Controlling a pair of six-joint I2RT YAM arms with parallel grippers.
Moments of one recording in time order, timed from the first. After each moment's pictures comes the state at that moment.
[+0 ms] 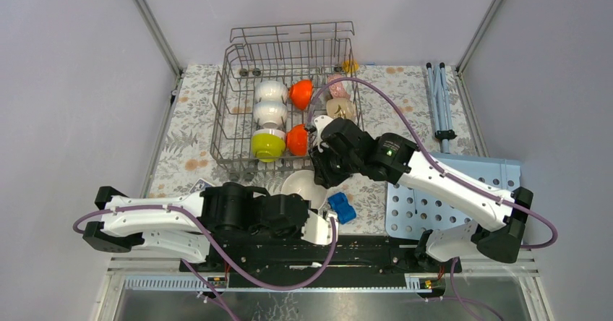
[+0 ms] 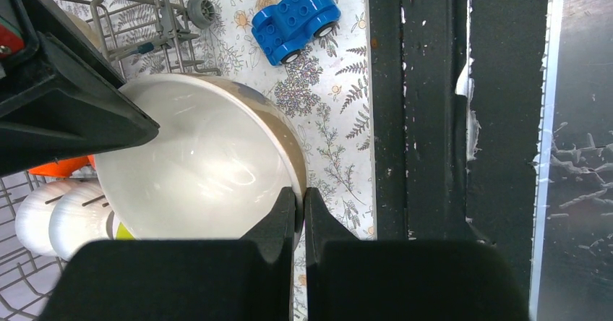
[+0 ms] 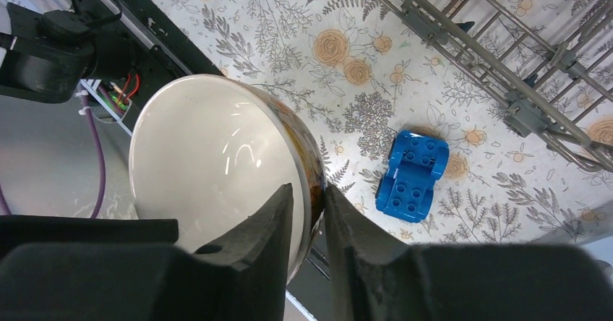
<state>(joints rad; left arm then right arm) -1.55 1.12 1.24 -1.00 -0.24 0.33 1.04 1.36 1.42 -0.90 -0.03 0.40</state>
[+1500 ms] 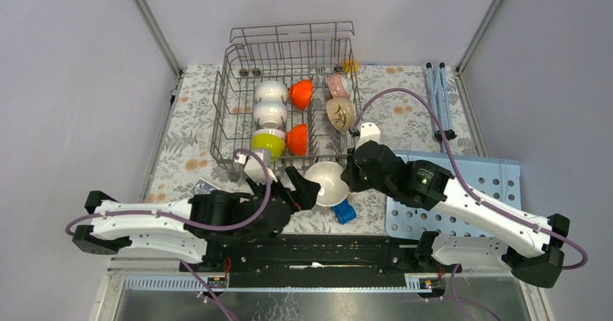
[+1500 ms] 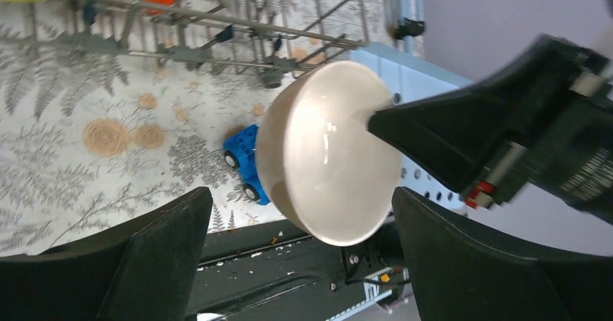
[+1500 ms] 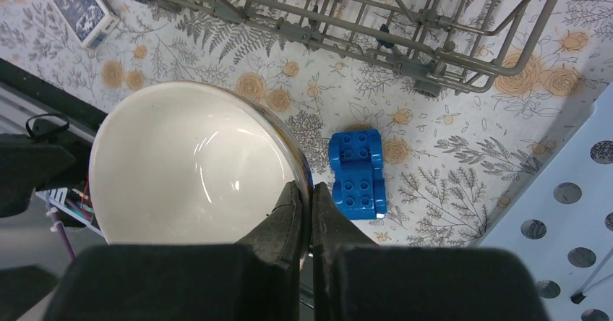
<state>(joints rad) -1.56 0.94 1.02 -0.72 -0.90 -1.28 1.06 1.06 1.10 -0.79 0.31 0.63</state>
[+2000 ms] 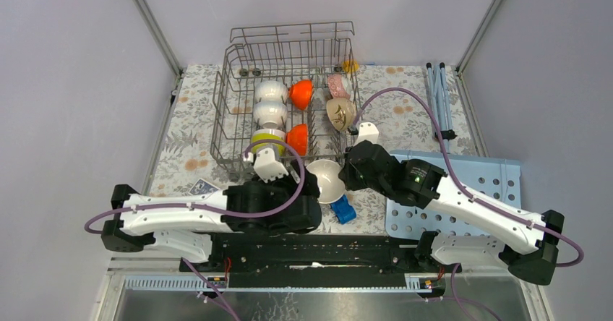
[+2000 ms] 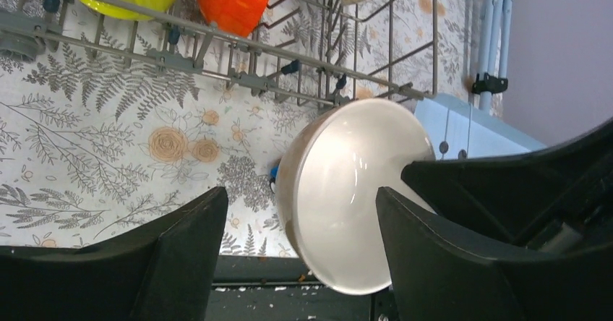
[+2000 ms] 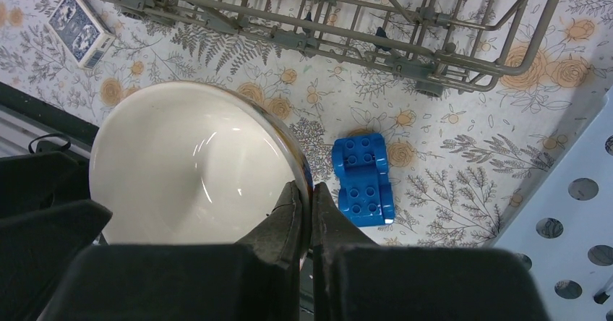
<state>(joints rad) -1.53 1.23 1.25 -1.14 -1.01 -1.68 1.06 1.09 1.10 -0.76 0.34 0.69</state>
